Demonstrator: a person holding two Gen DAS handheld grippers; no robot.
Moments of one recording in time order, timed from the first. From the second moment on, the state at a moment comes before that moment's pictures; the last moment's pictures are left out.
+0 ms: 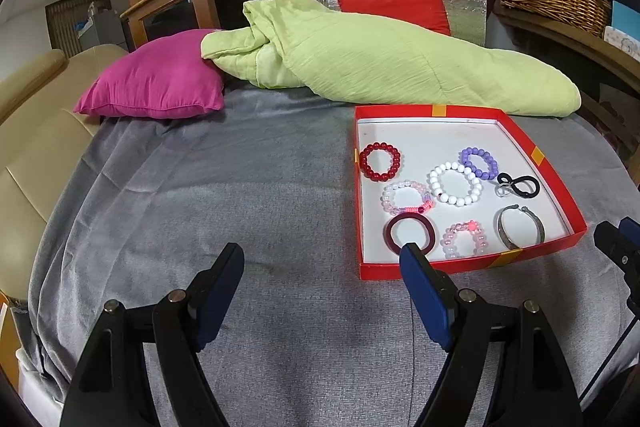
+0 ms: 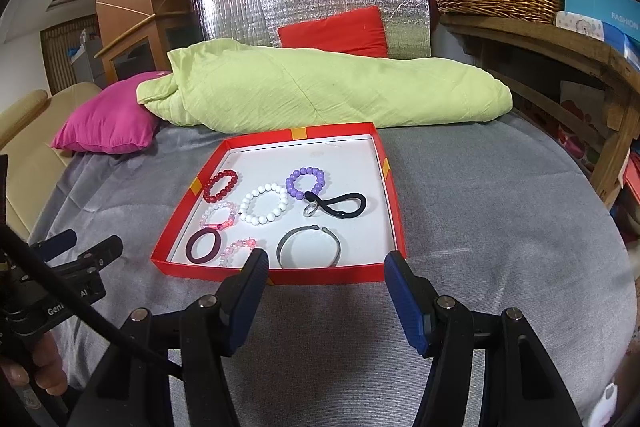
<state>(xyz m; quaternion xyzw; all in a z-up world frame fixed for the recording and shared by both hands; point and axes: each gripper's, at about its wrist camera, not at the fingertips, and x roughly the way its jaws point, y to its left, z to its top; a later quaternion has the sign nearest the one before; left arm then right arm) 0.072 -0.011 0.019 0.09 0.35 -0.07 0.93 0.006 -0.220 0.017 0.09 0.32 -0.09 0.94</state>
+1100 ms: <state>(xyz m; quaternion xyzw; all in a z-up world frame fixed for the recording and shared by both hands) 0.072 -0.007 0.021 0.08 0.34 -0.07 0.93 0.007 -0.218 0.015 0.07 0.32 -0.10 0.94</state>
